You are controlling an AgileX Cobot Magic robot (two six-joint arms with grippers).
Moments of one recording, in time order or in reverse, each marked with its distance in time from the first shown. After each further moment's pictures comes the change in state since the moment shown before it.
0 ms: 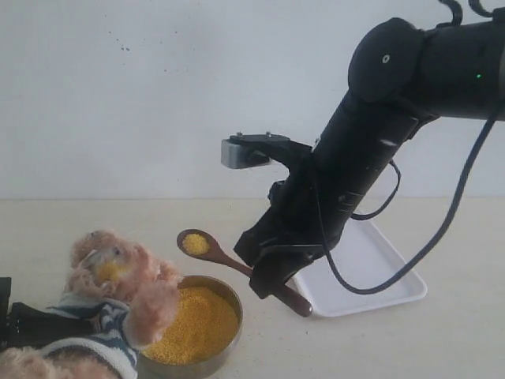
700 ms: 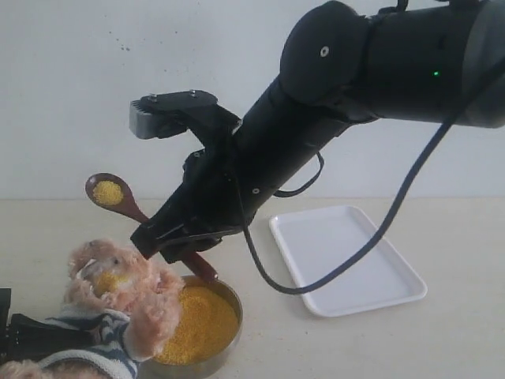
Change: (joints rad) left arm 0.000 -0.002 0.033 -0.007 -0.006 0.017; right arm 0.190 -0.004 -0.047 -0.006 -0.299 0.007
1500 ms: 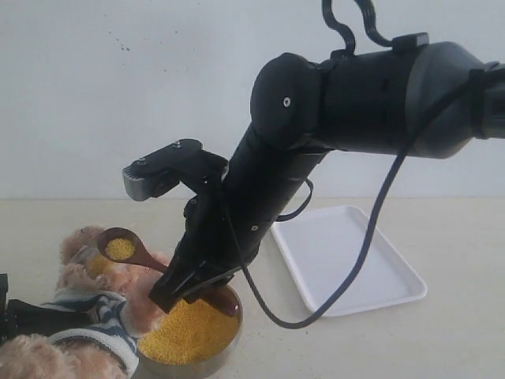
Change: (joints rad) left arm 0.000 0.000 0.000 -0.091 0.006 0.021; right arm 0.031 0.071 0.000 -0.148 0.050 -0.011
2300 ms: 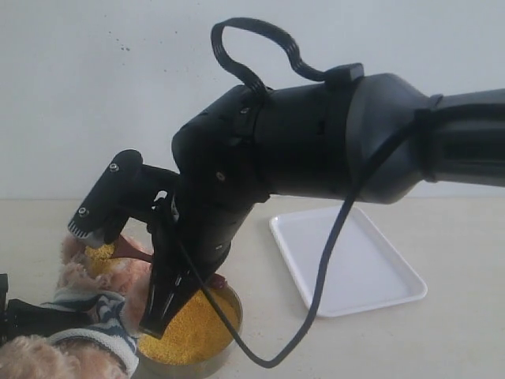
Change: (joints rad) left arm 0.000 0.000 0.000 0.000 0.000 0.005; right arm 0.169 0.025 0.000 -0.538 -0.144 0.200
